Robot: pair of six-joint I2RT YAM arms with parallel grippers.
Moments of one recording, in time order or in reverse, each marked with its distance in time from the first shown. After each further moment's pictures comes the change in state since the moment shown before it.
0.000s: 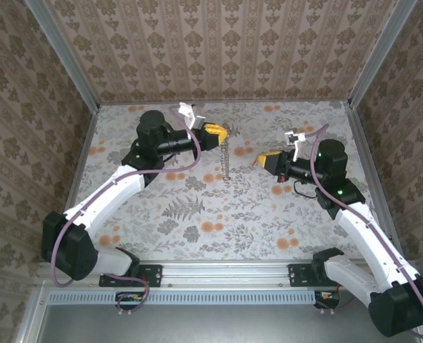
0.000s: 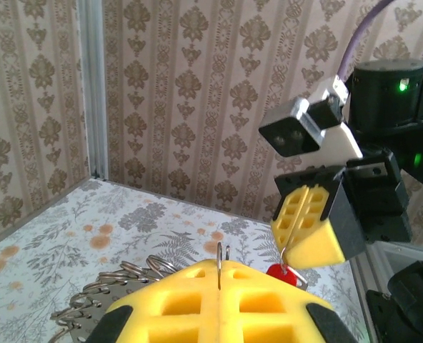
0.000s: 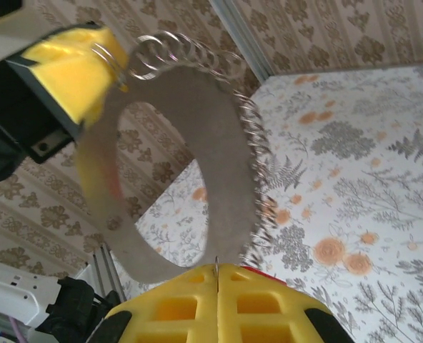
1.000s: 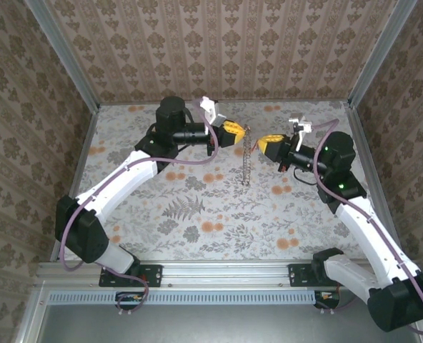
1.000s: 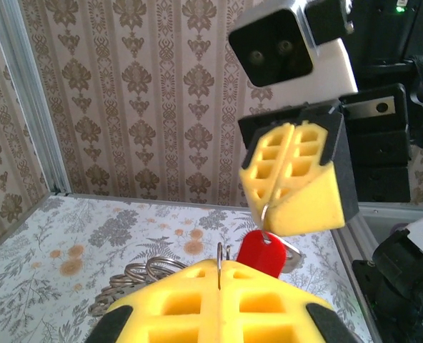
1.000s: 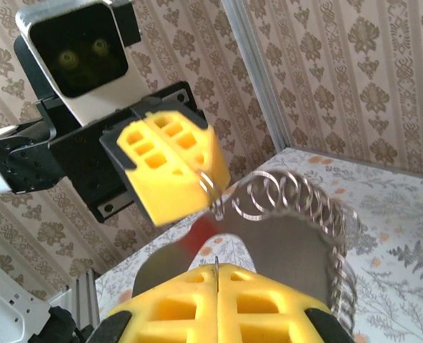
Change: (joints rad) left arm -0.075 0.148 0.239 -0.197 0.070 0.184; right arm -0.001 0.057 0.089 0.189 -0.023 -0.053
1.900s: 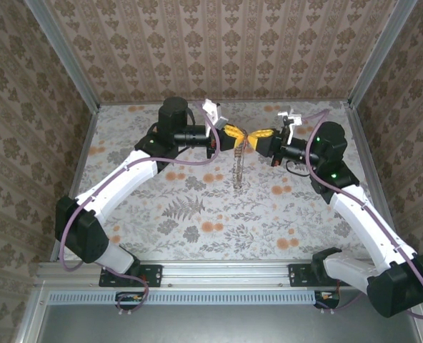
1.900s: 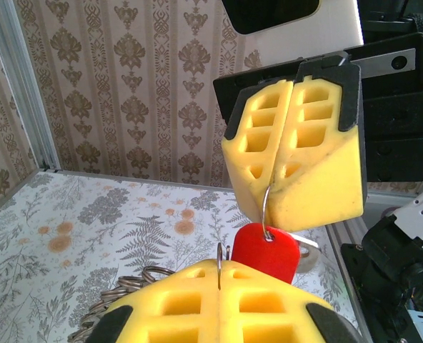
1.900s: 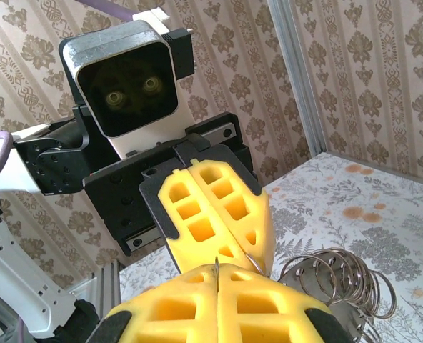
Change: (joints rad) left arm -0.006 0.000 0.011 -0.100 -0.003 0.029; right arm 0.062 0.101 0.084 0.038 -0.051 -0.003
